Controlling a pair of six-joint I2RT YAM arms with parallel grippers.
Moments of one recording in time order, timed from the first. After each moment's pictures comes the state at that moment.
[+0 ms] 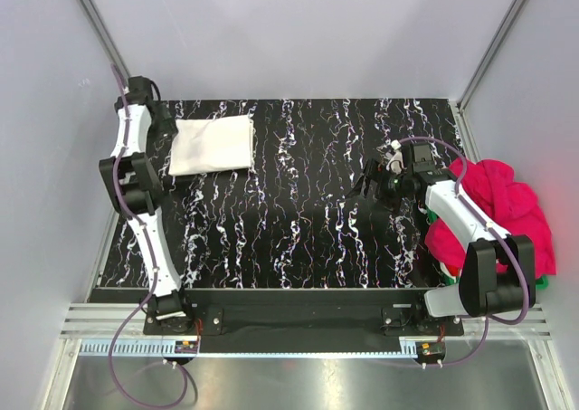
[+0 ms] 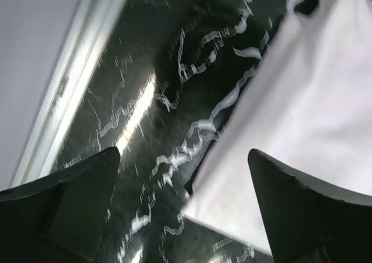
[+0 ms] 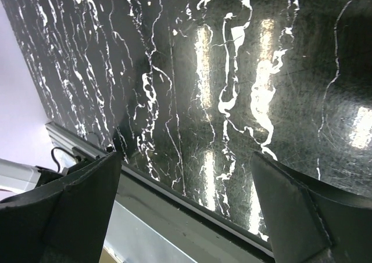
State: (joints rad) left arm 0.23 2.38 2.25 -0.93 -0.19 -0.25; right arm 0.15 1.39 0.95 -0.54 -0.54 0.50
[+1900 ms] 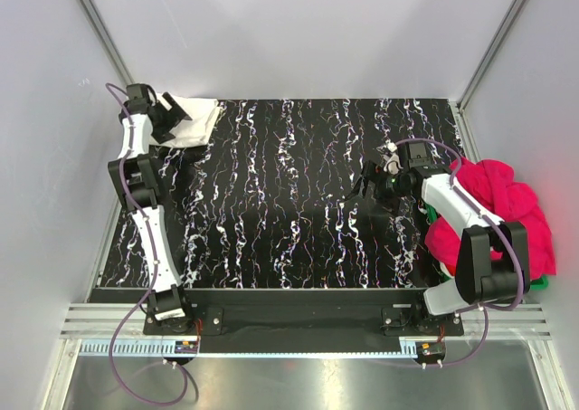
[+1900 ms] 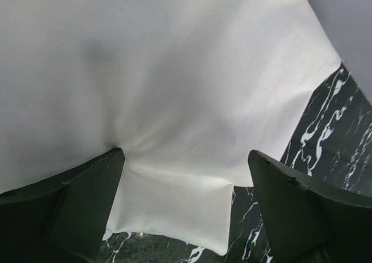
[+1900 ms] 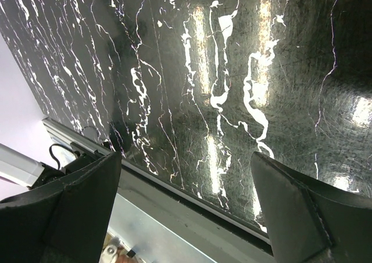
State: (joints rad) left arm 0.28 2.65 2.46 -0.67 0.31 -0.53; right arm 0.15 1.47 0.99 -0.60 -0.54 0.50
